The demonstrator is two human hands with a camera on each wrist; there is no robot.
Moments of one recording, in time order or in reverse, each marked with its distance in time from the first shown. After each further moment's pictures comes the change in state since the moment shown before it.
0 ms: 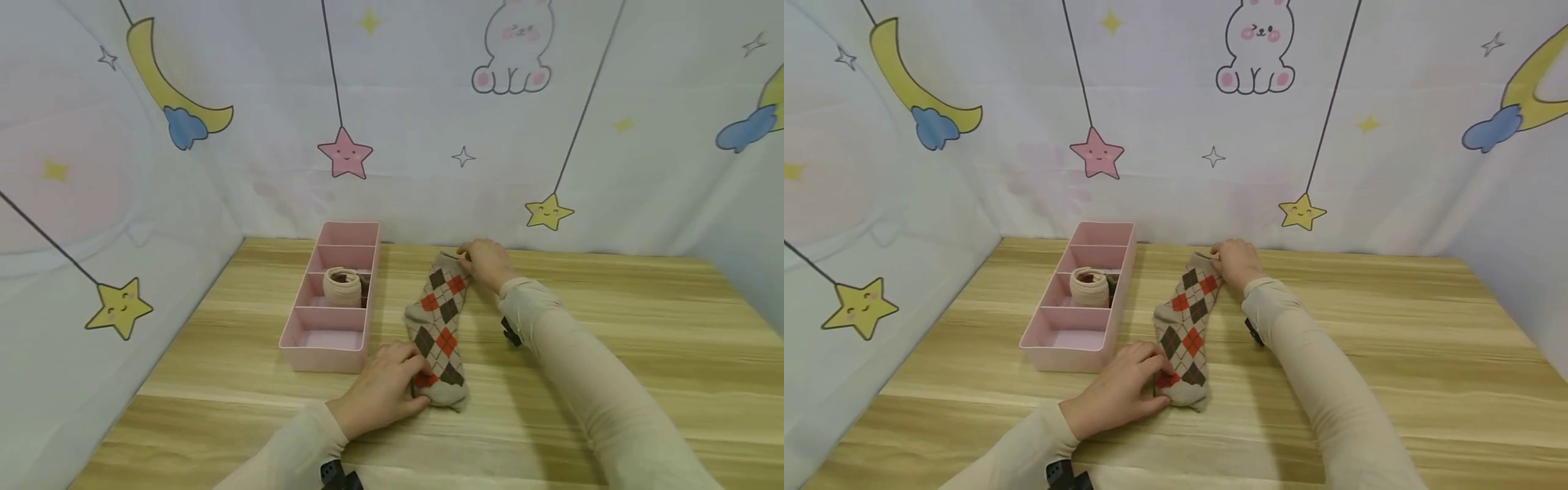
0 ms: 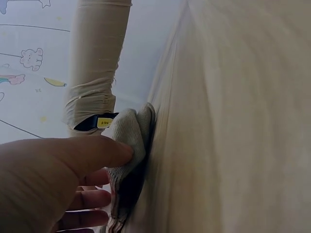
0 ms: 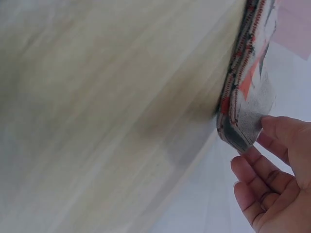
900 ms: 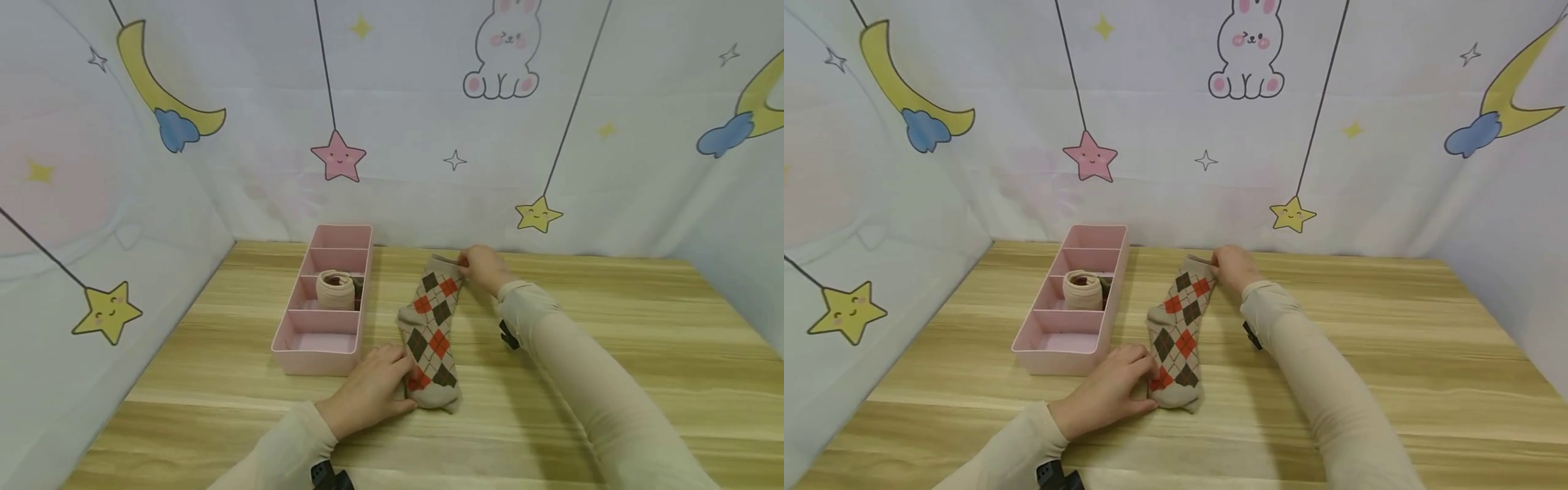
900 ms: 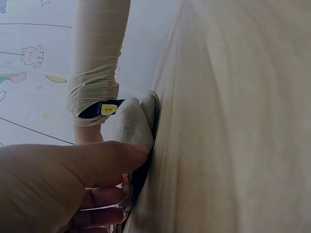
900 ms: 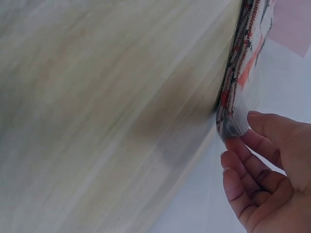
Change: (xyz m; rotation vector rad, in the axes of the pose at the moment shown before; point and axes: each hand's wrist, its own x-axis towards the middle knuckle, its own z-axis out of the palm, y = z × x) left_hand -0.003 -0.005 -0.004 -0.012 -0.045 0.017; right_hand -0.005 0.008 -0.001 0.069 -0.074 0.036
